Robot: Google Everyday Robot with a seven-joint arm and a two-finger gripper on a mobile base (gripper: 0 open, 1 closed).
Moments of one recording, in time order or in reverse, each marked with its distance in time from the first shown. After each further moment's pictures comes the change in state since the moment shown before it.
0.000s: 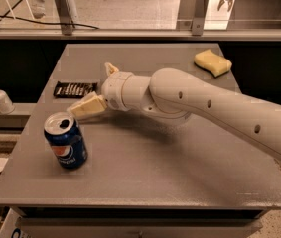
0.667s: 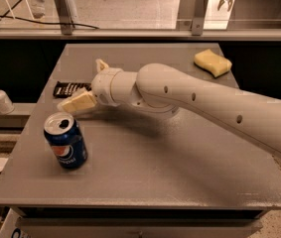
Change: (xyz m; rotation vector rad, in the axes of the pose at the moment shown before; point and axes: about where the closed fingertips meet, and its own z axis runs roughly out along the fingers) arm -0.010 0.000 0.027 -0.004 0.002 -0.012
